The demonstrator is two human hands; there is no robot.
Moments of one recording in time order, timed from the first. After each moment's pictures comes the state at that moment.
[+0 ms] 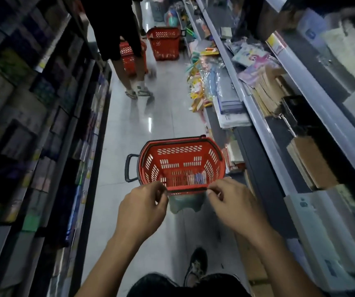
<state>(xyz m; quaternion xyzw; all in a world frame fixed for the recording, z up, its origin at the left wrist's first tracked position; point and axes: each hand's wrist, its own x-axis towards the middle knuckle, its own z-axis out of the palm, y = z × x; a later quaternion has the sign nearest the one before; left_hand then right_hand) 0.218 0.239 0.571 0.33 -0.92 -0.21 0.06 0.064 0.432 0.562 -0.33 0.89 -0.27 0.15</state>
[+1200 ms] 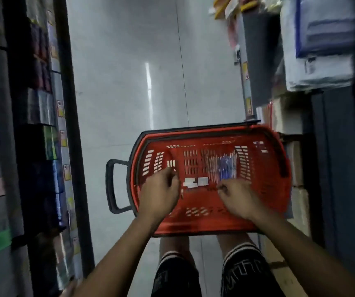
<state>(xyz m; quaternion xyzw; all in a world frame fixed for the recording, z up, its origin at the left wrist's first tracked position) -0.030 -0.004 0.232 0.42 -0.81 -0.38 -0.17 -0.161 0.195 0.189 -0.26 0.84 -0.10 0.47</state>
